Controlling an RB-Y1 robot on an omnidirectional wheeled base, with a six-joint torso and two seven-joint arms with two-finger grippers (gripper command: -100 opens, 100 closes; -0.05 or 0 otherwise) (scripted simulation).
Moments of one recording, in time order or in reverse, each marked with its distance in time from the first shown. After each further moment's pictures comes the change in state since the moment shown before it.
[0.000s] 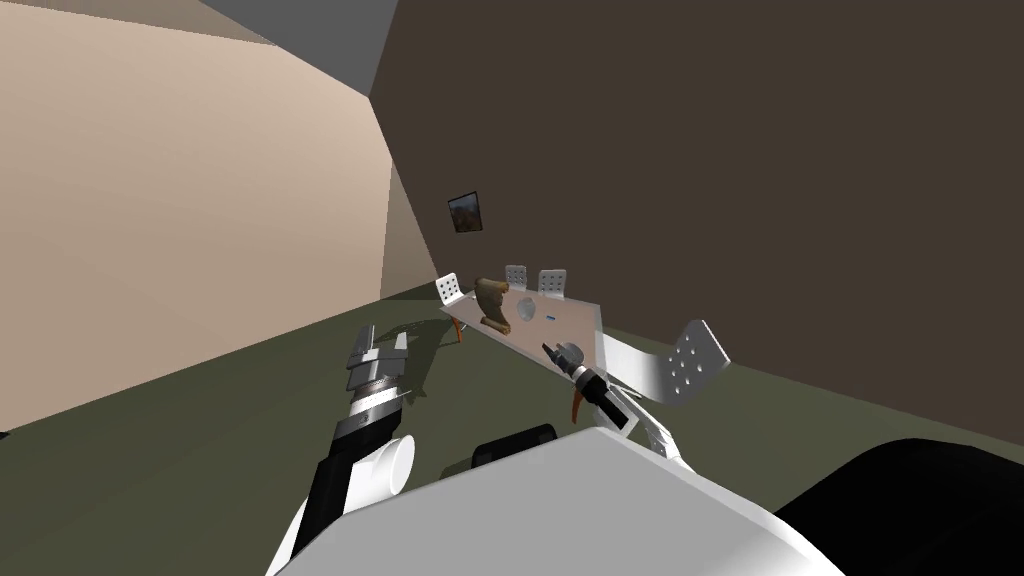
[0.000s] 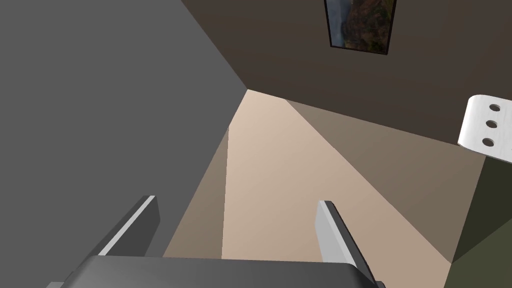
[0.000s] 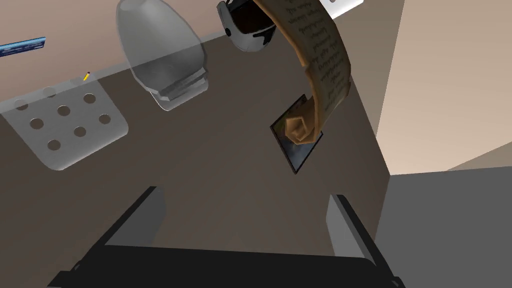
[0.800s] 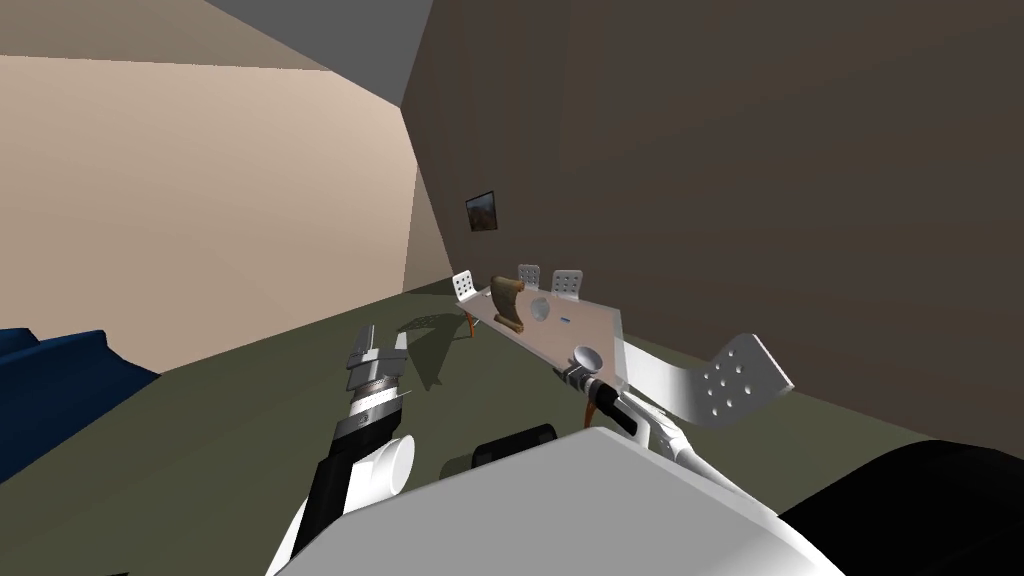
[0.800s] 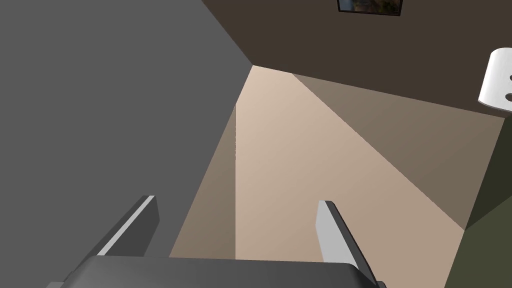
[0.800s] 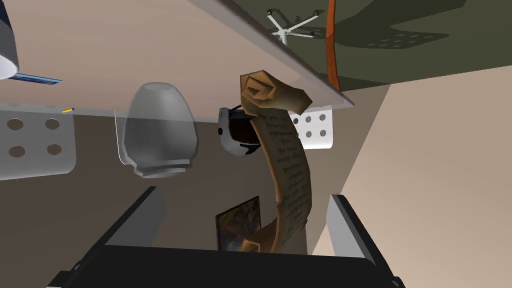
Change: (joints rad) left arm 0.000 0.000 0.000 0.000 0.000 0.000 0.000; right arm -0.063 -0.159 0.091 0.264 0.161 0.042 0.140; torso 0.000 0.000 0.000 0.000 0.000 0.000
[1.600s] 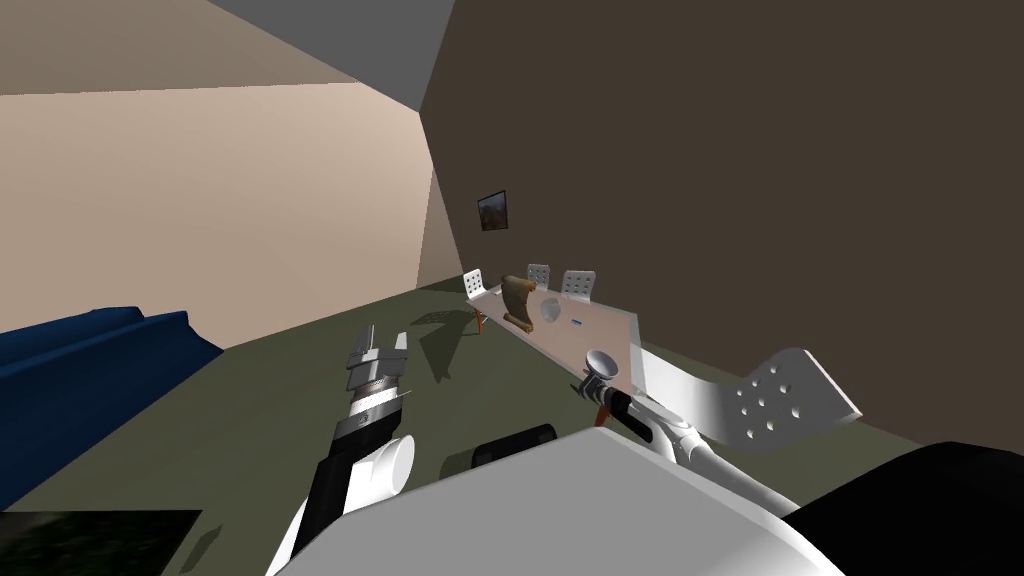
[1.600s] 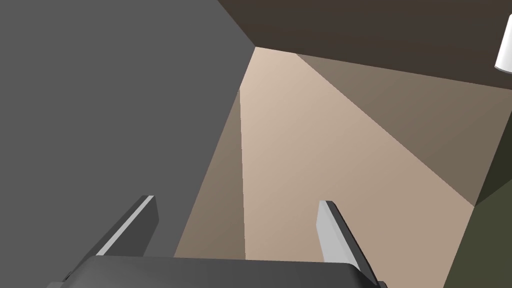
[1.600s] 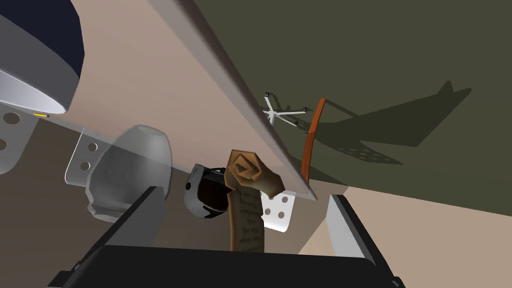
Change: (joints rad) left arm 0.000 0.000 0.000 0.000 0.000 0.000 0.000; right arm -0.042 -0.111 0.076 0.193 0.121 0.059 0.105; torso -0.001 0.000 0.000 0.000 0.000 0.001
